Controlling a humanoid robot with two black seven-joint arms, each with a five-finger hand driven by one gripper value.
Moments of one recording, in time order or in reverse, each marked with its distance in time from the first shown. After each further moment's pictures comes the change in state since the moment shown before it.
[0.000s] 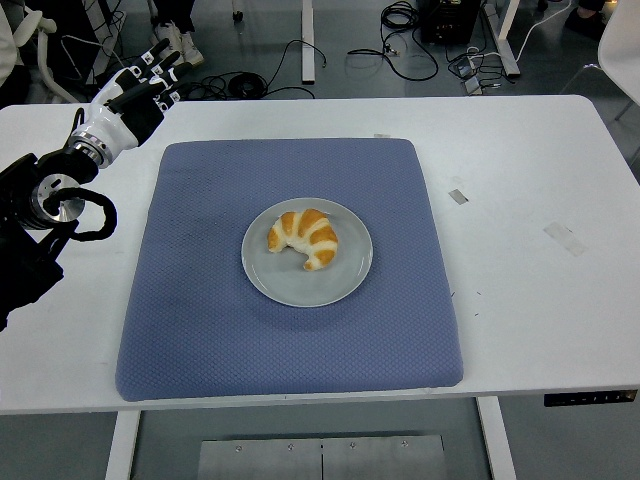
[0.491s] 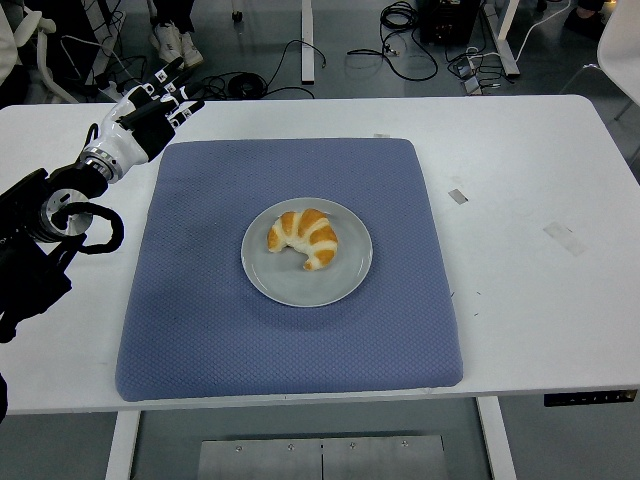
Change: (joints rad) left arm 0.022 -0.017 0.005 0.027 0.002 -0.026 0.000; right arm -0.008 0.000 0.007 0.001 0.001 -0.001 0.000
